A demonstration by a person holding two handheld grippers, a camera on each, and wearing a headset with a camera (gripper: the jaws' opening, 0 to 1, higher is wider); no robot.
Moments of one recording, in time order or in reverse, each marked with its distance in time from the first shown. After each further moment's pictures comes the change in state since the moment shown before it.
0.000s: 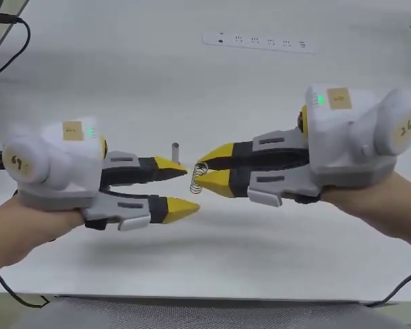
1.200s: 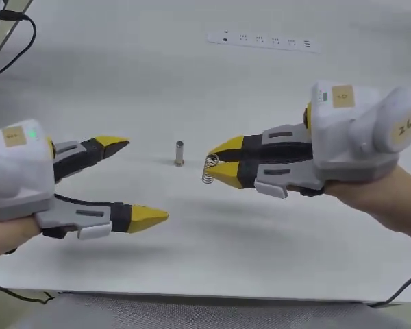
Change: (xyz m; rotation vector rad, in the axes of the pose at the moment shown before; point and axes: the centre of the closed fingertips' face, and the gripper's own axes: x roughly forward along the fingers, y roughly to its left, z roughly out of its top) left arm -0.050 0.036 -0.019 -0.048 -0.015 0.219; right arm -0.001 -0.019 -0.009 -0.029 0.037 -0.060
